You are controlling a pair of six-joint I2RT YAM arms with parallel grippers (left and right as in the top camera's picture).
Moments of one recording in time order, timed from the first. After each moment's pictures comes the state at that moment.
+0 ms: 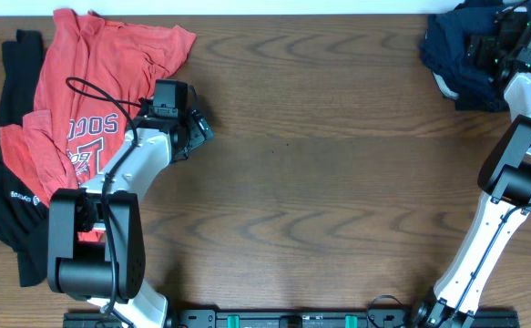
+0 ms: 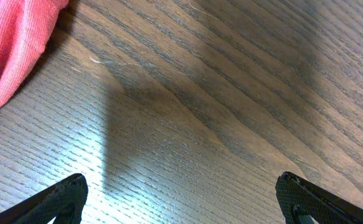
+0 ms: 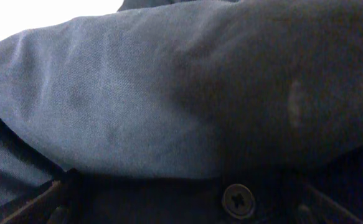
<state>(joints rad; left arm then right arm) -0.10 1.78 1.09 -0.47 -0.11 -0.61 -0.41 2.60 2.10 -0.15 -0.26 -0.20</state>
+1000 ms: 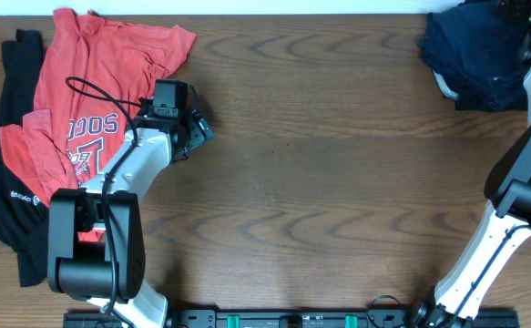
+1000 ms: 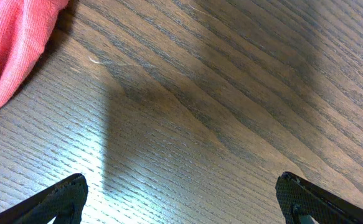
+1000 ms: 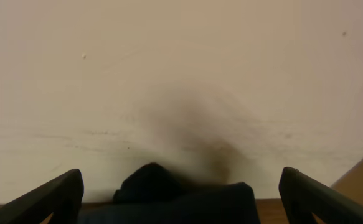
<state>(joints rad) -0.10 1.78 1.08 -0.47 -0.11 -0.61 -0.39 2.38 2.07 0.12 -0.23 -0.20</state>
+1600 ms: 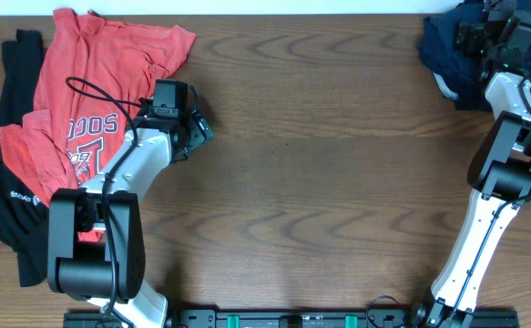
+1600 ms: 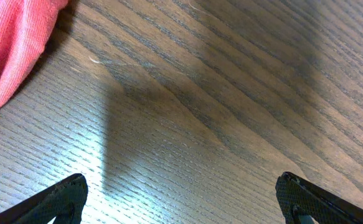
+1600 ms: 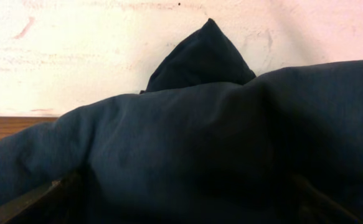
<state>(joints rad) -0.10 1.78 1.08 -0.47 -0.11 -0.61 -0.34 2.62 2.08 0.11 -0.19 -0.19</state>
